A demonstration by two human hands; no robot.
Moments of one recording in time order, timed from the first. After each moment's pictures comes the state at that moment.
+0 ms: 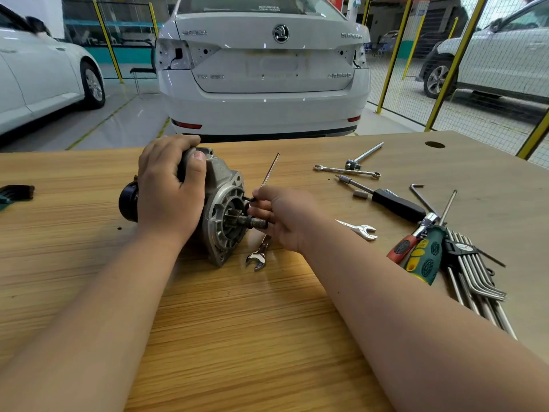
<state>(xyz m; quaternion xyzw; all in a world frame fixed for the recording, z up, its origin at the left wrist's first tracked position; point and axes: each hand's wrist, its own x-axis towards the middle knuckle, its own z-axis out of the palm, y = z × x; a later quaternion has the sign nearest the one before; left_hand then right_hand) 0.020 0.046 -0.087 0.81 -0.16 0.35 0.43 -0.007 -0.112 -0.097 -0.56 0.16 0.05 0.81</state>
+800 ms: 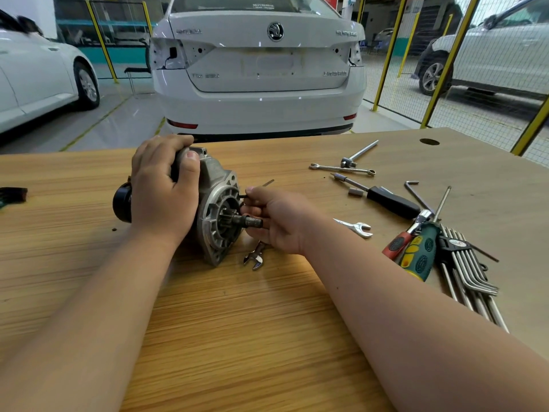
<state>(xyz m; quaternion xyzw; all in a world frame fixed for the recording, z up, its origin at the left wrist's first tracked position) 0.020 0.045 -0.087 0.82 -0.15 0.35 0.43 -0.019 -0.113 -0.090 -0.57 0.15 0.12 0.80</state>
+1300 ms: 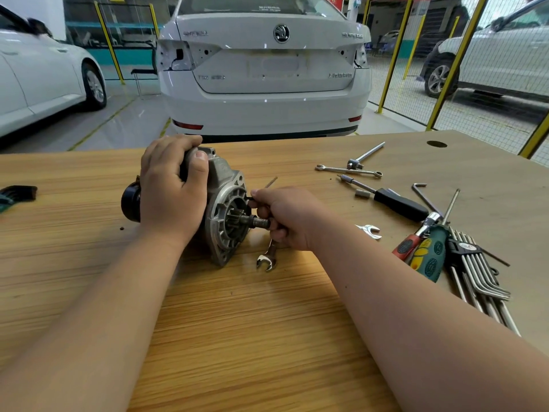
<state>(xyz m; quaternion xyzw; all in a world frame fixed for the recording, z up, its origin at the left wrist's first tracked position) 0.020 0.046 -0.088 0.82 -0.16 0.35 0.43 -0.013 -0.114 -0.089 -0.69 0.13 0.08 0.70</state>
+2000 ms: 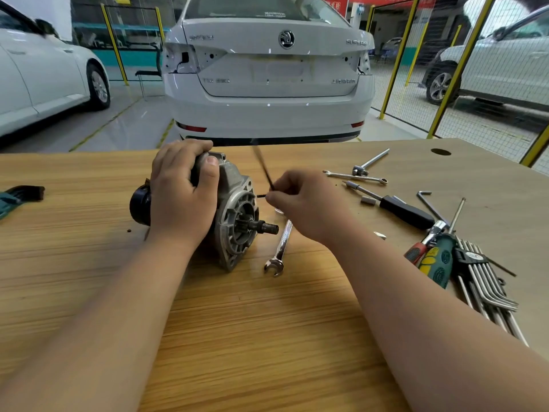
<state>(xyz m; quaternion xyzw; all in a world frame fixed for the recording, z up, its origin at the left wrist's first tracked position) 0.019 0.046 -0.086 0.82 -0.16 0.34 0.44 -0.018 -0.135 -0.085 -0.88 -0.04 -0.16 0.44</state>
